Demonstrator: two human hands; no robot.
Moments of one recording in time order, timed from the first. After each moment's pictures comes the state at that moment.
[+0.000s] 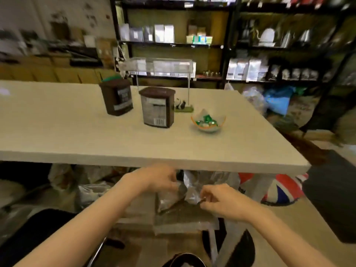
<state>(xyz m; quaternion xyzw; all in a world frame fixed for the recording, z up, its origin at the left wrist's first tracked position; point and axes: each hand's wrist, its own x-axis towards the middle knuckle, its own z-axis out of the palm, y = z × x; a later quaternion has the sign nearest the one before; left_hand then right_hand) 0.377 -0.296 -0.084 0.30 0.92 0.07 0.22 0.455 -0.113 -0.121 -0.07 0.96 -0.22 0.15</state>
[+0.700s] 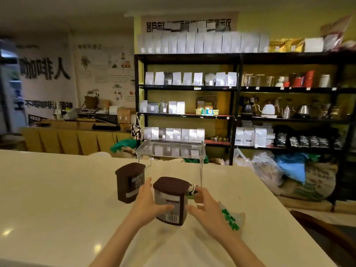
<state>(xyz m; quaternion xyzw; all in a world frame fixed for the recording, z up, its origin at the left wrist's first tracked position) 0.243 -0.326 -0.013 0.08 0.89 0.46 -0.04 0.293 -0.154 -0.020 -0.01 0.87 -0.48 -0.12</state>
